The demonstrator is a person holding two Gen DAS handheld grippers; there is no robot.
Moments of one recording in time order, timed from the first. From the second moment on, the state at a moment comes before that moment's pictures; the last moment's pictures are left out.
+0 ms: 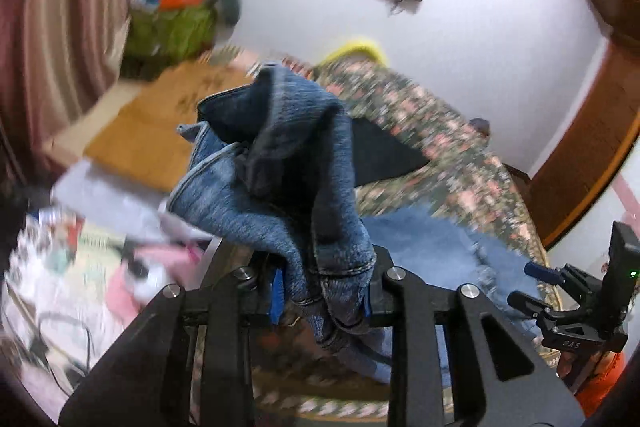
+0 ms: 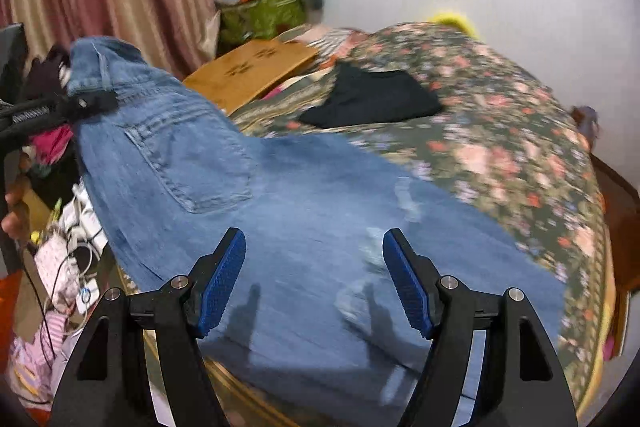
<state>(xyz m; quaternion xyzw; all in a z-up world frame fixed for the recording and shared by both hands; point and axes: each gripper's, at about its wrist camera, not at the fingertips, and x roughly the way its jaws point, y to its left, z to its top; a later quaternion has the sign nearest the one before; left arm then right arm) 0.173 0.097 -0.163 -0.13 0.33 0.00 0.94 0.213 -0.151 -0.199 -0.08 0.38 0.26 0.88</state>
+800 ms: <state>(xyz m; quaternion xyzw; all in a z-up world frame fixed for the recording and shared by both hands) 0.240 -0.171 -0.088 -0.02 0.29 -0.19 0.94 0.191 -0.385 -0.283 0.08 0.46 0.05 0.88</state>
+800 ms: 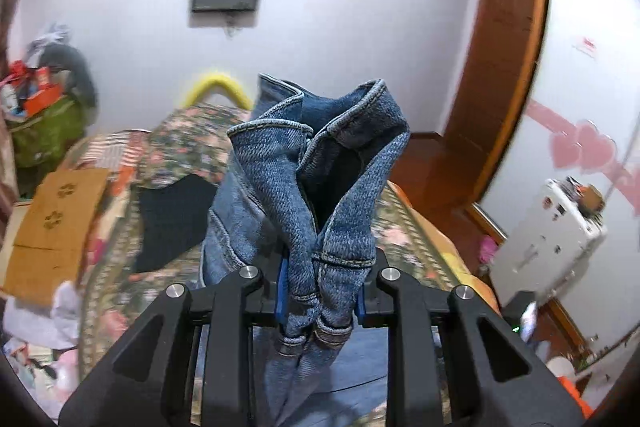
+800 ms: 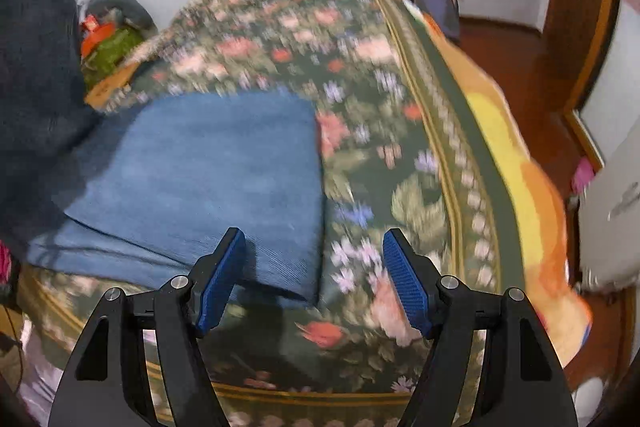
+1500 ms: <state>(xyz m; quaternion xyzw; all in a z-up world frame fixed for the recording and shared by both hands) 0.238 -0.330 -0.259 0.10 0.48 -0.27 0.83 0.176 -0.400 -0.287 0.12 0.46 0.08 0.87</state>
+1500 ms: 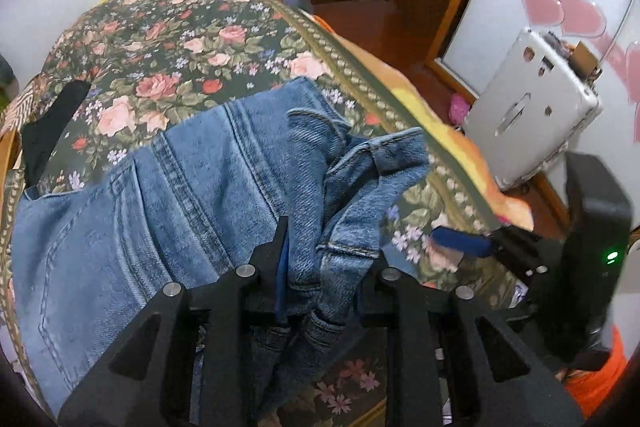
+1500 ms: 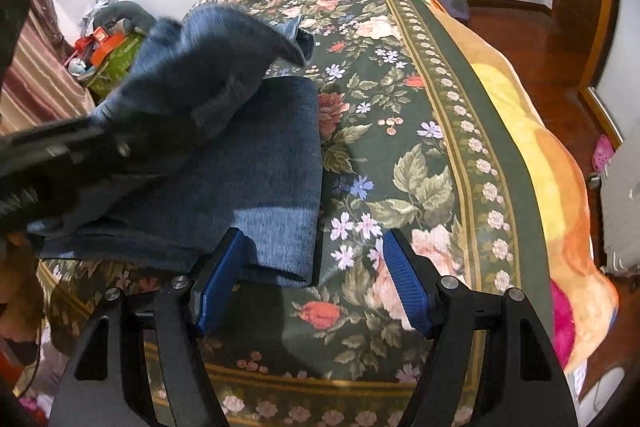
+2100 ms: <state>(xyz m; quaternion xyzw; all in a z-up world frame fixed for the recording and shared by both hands) 0.280 -0.214 -0.191 0.02 0.45 -0.21 0.87 0.159 -0.381 -0.271 0.13 0.46 0.08 0.87</state>
